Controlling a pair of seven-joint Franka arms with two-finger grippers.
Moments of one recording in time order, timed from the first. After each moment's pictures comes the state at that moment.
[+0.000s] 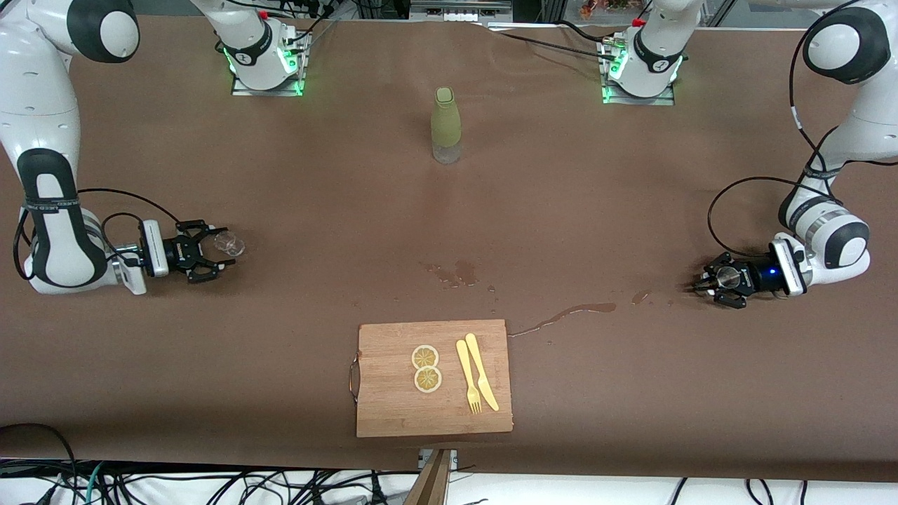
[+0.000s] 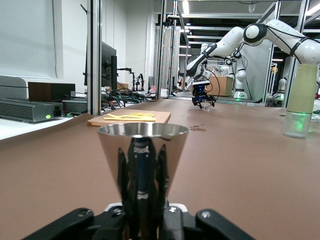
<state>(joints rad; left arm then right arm) 0.74 1.09 -0.27 -1.49 -1.04 1.60 2.47 -0.30 0.91 -0.06 -1.53 0.72 1.52 -2.46</state>
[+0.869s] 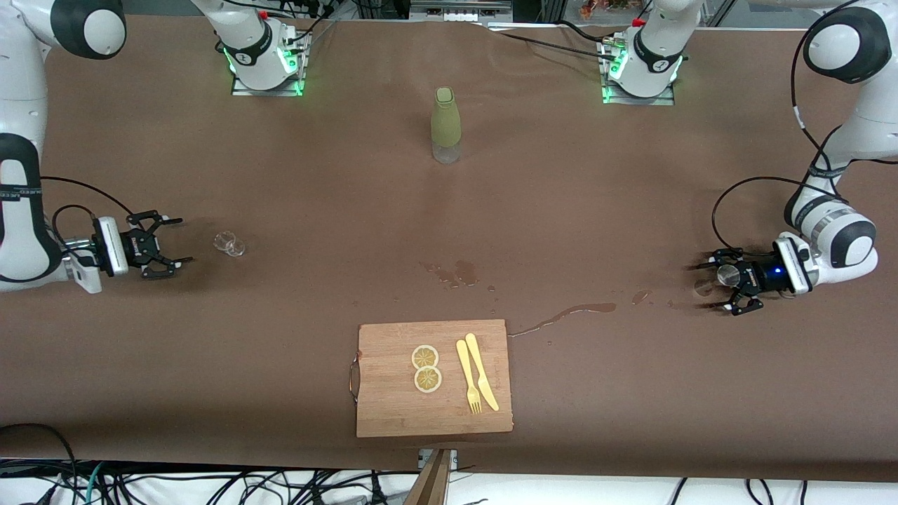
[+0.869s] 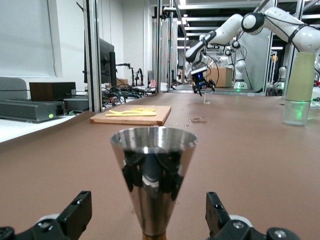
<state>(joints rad) 0.74 1.07 -0.24 -1.47 -1.02 1.60 2.49 -0.35 0.88 -0.10 -1.40 0.54 1.44 -2.25</state>
